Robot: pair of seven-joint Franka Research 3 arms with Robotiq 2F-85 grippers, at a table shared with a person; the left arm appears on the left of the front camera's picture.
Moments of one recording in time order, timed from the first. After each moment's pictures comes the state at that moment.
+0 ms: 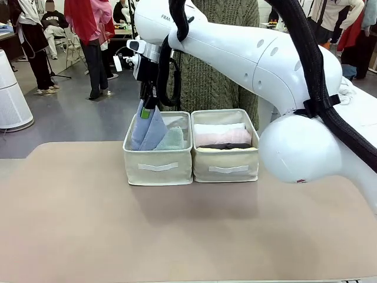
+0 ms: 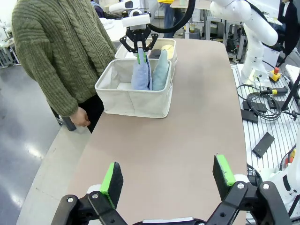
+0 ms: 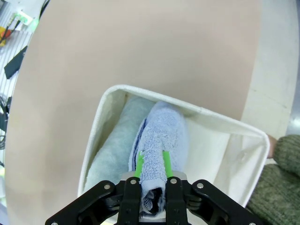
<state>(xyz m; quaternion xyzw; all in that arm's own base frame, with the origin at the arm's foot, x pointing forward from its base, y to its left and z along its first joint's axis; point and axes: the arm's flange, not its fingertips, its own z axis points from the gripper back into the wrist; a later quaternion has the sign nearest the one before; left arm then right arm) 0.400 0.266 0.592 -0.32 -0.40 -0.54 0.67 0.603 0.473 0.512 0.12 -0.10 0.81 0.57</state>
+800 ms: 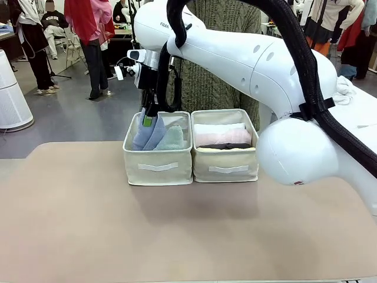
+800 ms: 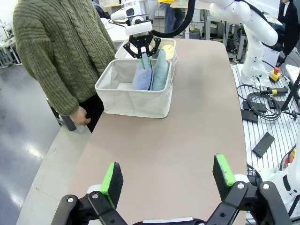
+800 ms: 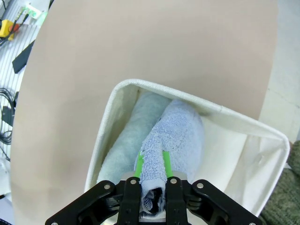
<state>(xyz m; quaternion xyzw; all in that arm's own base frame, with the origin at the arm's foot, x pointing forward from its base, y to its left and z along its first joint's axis) 0.400 0.266 0.592 -0.32 -0.40 -0.54 0.67 0.601 0.474 0.493 0.13 -0.07 0.81 0.57</state>
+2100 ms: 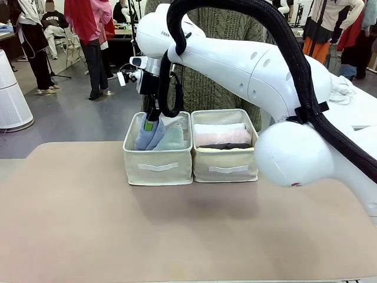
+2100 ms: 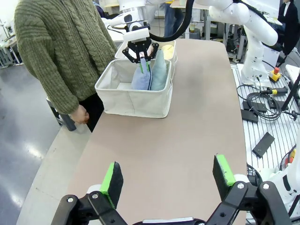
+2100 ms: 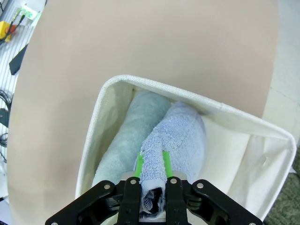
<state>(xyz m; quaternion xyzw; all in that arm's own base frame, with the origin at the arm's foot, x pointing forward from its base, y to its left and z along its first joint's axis) 0.400 0.266 0.592 -0.32 -0.40 -0.54 0.67 0.610 0.472 0.472 0.14 -0.07 0.80 0.57</state>
